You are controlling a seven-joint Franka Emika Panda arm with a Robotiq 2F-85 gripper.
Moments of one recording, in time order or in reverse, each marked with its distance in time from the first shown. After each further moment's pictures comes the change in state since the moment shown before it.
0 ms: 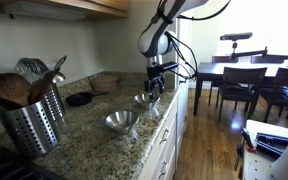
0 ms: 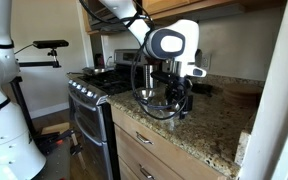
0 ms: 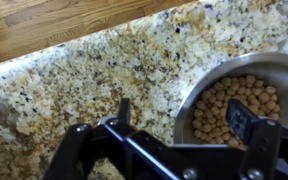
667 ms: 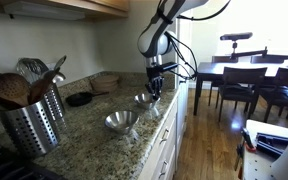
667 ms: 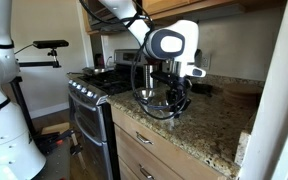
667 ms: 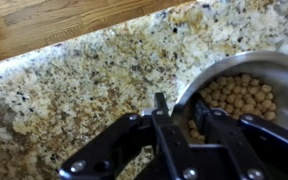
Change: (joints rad) arm 0.000 0.001 0.005 0.000 0.000 0.000 0.000
